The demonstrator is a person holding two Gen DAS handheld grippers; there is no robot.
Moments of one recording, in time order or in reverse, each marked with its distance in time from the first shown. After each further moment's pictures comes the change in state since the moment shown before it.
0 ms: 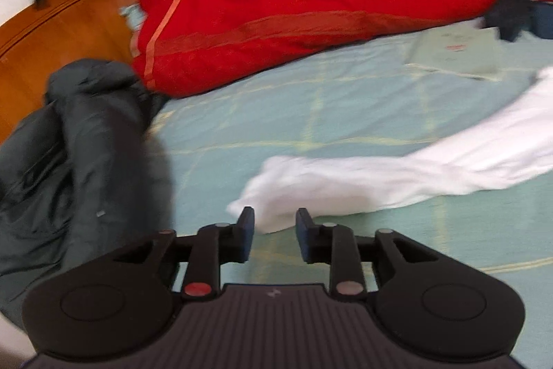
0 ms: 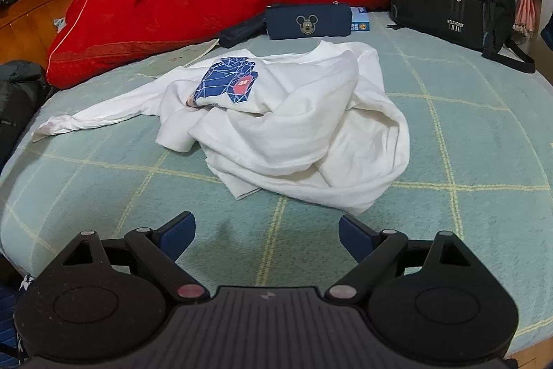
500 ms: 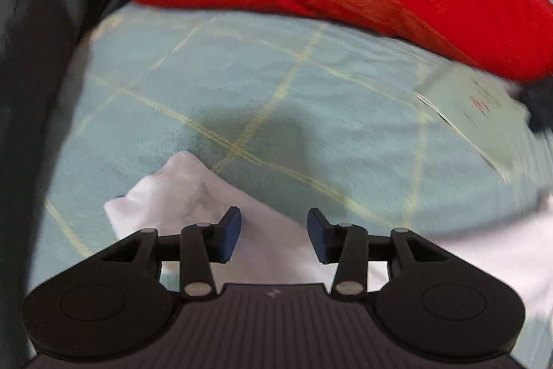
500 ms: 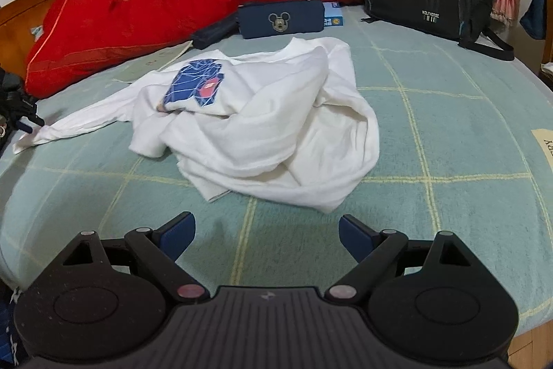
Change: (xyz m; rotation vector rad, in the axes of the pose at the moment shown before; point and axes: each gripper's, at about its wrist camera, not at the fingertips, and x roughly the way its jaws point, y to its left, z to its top) left arm 0.122 0.002 0.059 -0.442 0.269 -0.176; right arm 0.005 -0.013 0.006 0.057 0.006 -0.070
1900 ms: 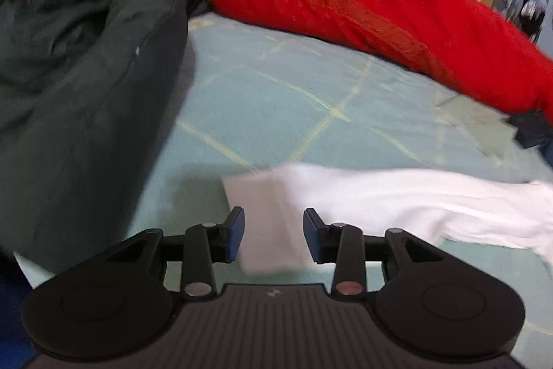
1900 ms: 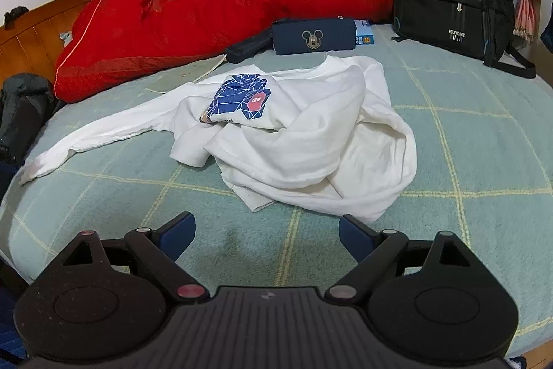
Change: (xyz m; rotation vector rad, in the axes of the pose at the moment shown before) left arm -0.091 0.106 -0.110 -0.080 -0.183 0.007; right arm -0.015 0.023 -0.003 -0.044 -0.057 0.083
